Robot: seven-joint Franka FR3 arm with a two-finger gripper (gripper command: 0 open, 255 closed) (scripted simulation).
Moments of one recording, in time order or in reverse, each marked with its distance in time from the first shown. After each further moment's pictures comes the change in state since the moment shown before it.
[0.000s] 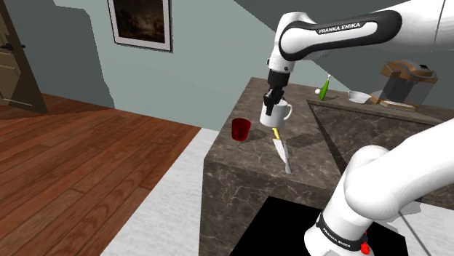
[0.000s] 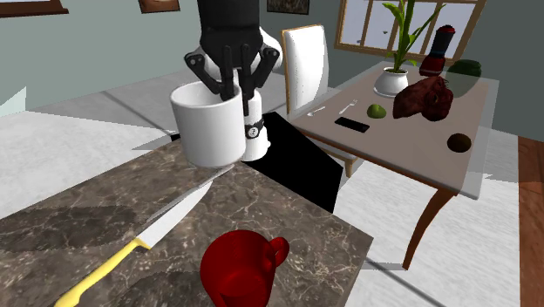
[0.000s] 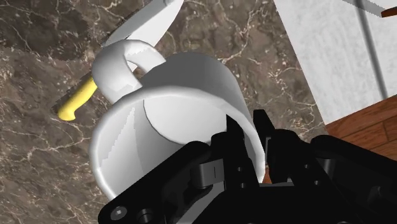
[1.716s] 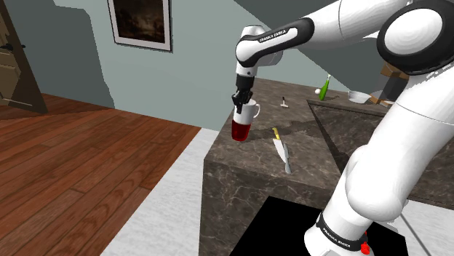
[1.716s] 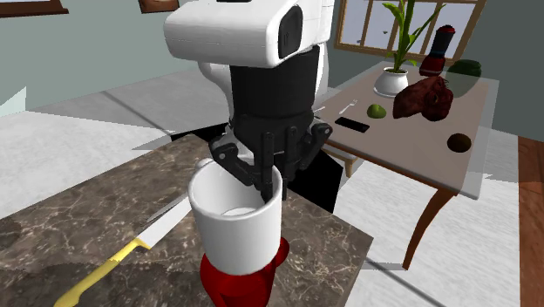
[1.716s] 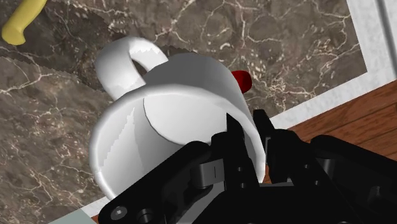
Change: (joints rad) arm 0.059 0.484 -0.029 0.318 0.121 0.155 -0.037
